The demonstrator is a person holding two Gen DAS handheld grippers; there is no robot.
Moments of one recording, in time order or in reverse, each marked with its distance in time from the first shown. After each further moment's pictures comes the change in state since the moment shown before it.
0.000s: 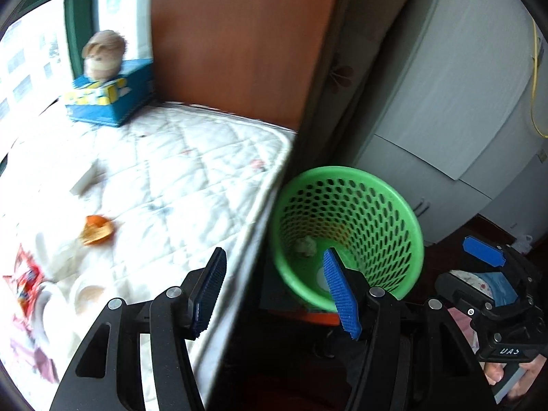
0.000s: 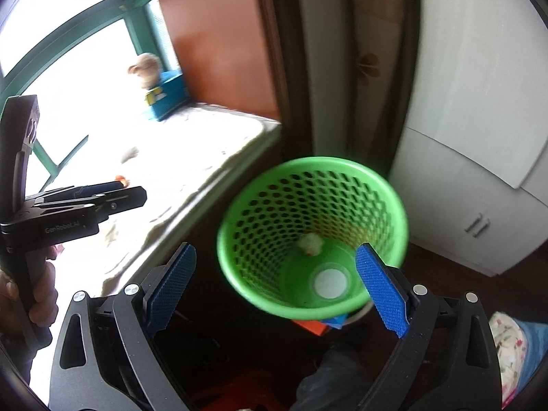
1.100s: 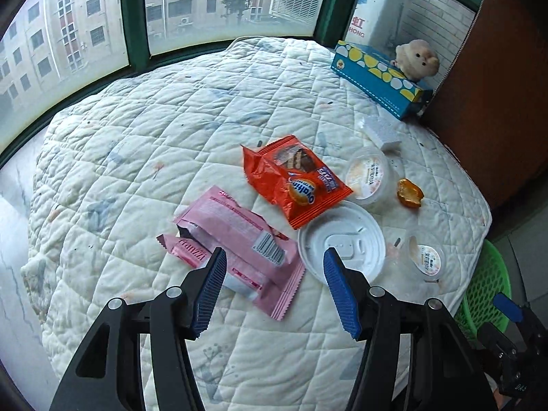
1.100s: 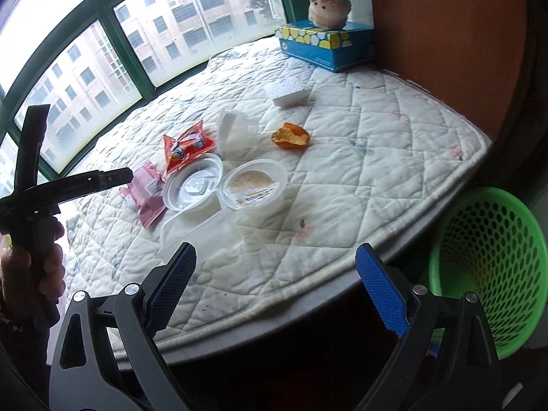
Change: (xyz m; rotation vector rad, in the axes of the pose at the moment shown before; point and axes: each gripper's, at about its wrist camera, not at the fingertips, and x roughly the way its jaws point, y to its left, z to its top) left arm -0.105 0.260 -0.126 -0.583 -0.032 0.386; right arm 0.075 0.227 -0.003 -0.294 0.161 0.342
